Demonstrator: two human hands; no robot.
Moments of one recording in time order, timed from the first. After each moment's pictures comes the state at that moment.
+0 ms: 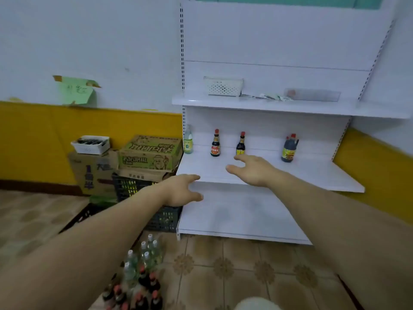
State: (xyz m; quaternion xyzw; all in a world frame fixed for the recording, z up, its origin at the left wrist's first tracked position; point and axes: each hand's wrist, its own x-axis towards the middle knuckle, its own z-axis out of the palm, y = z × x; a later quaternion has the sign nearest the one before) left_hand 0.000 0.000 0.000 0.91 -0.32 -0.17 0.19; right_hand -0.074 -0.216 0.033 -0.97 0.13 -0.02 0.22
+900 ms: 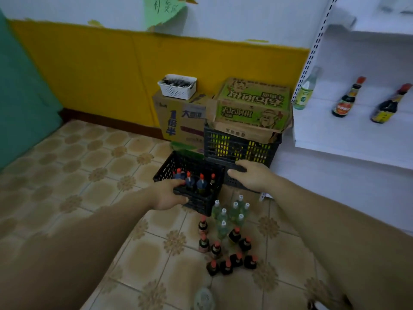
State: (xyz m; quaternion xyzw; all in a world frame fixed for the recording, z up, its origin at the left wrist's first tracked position) left_hand 0.266 0.446 -0.155 0.93 -0.09 -0.32 0.18; right_hand 0.263 0.187 -0.150 -0.93 0.06 0.22 0.29
